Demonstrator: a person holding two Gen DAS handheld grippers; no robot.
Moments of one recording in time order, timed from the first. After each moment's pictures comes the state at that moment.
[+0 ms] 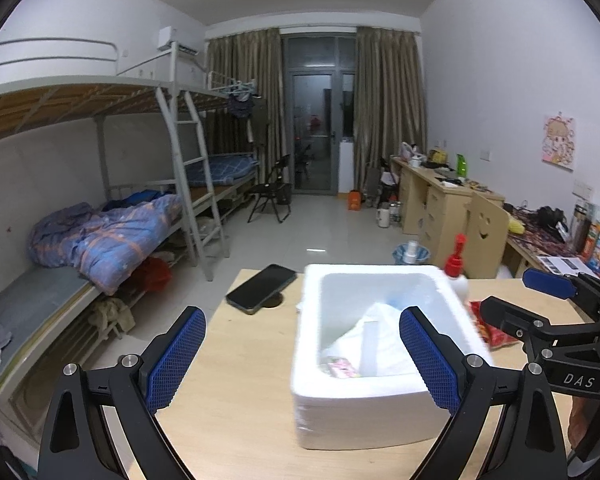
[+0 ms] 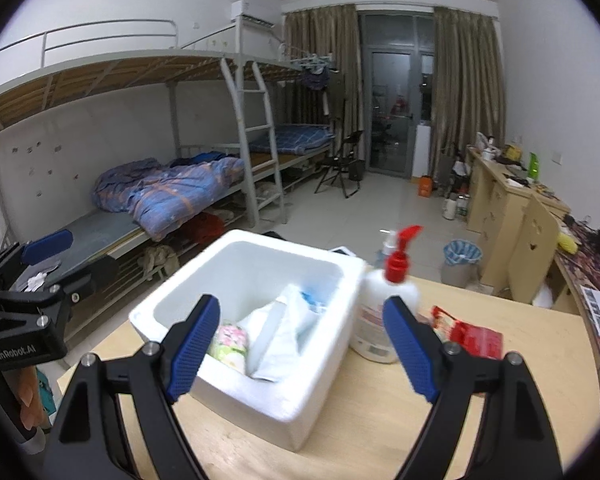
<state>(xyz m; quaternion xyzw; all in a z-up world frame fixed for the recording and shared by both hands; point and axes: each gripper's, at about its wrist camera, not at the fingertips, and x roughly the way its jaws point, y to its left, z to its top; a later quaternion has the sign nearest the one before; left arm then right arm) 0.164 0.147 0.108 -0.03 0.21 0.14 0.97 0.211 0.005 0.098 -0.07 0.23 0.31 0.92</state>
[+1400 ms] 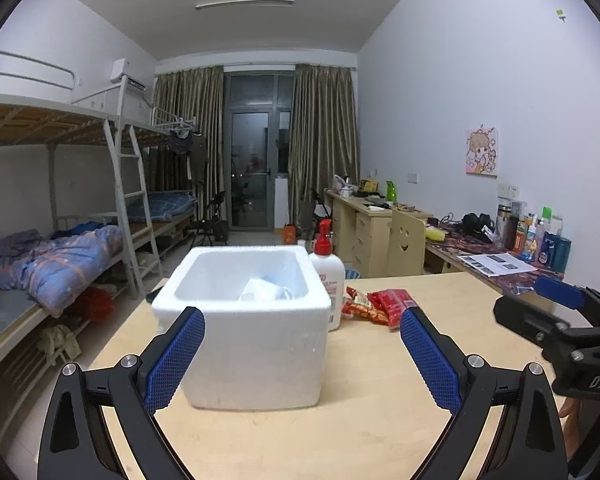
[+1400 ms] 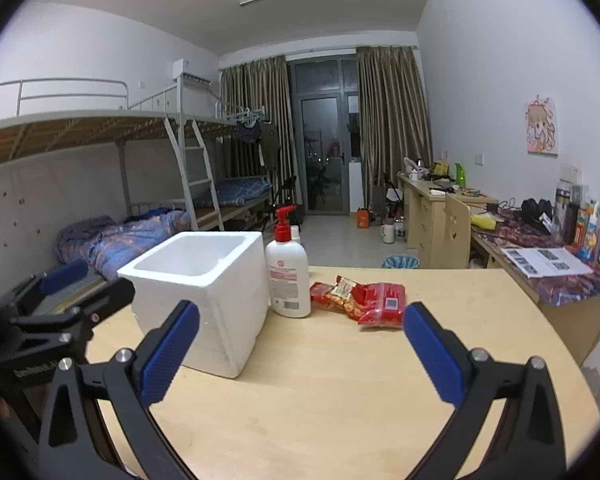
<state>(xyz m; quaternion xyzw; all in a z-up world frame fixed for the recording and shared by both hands) 0.084 0.039 0.062 -0.02 0.13 0.04 0.99 0.106 -0.123 0.060 0.00 0.14 0.22 0.96</state>
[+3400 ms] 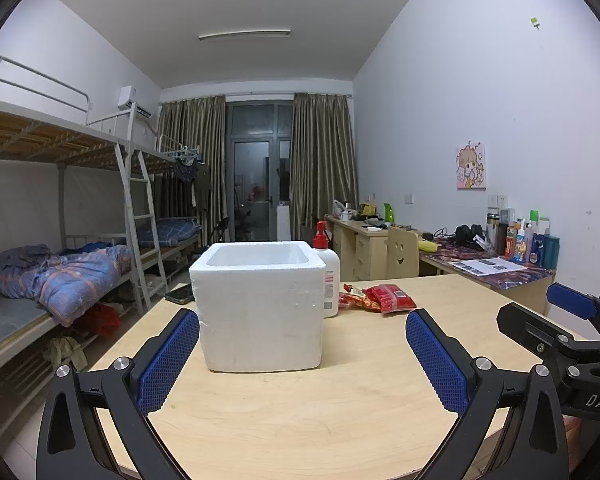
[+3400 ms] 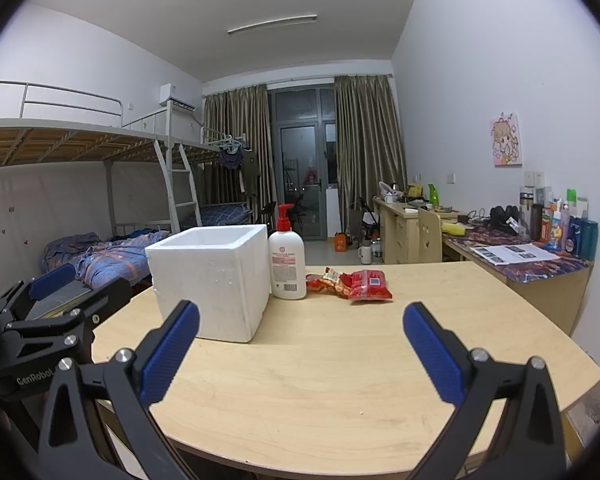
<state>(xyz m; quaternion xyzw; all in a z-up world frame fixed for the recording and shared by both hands) -0.010 0.022 0.023 0.00 0.07 0.04 1.00 0.004 -0.120 0.020 0.01 0.09 0.17 0.98</state>
